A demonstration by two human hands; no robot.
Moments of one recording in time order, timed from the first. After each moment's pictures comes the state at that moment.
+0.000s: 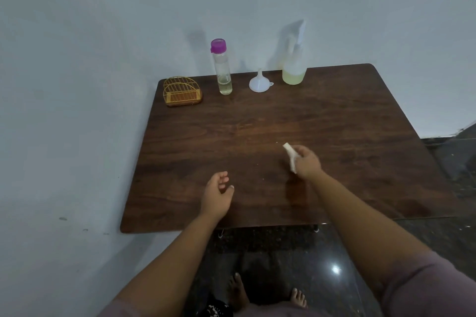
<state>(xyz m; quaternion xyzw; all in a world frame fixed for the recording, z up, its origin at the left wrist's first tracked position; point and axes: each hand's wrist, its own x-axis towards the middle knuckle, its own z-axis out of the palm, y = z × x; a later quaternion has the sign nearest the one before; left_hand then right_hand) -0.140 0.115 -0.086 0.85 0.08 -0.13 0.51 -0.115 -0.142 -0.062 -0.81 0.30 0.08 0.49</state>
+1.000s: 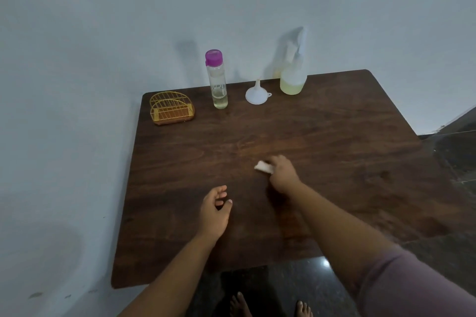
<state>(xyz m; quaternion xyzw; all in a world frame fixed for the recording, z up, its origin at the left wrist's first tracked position) -0.080 0.135 -0.099 0.83 0.08 -0.16 0.54 -0.035 -0.086 -0.092 -0.94 0.17 0.11 0.28</state>
